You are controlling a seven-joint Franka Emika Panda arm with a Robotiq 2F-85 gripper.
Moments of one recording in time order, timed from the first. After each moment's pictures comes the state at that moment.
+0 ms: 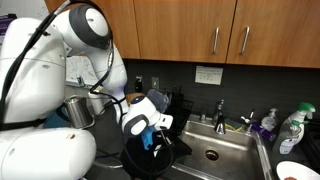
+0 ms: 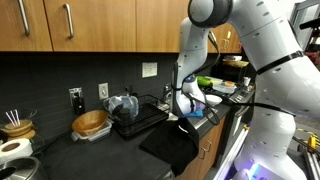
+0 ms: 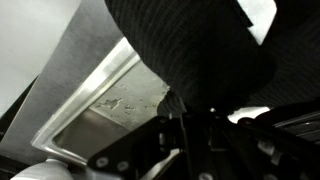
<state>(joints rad) 0.42 0.59 -0.47 -2.64 0.63 3.45 0.27</state>
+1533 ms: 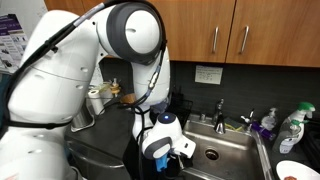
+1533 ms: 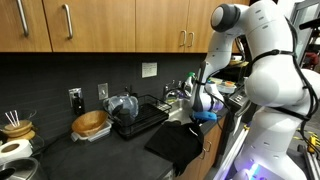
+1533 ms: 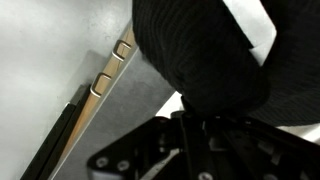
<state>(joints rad) -0.53 0.58 -0.02 -2.64 0.12 3.45 0.34</state>
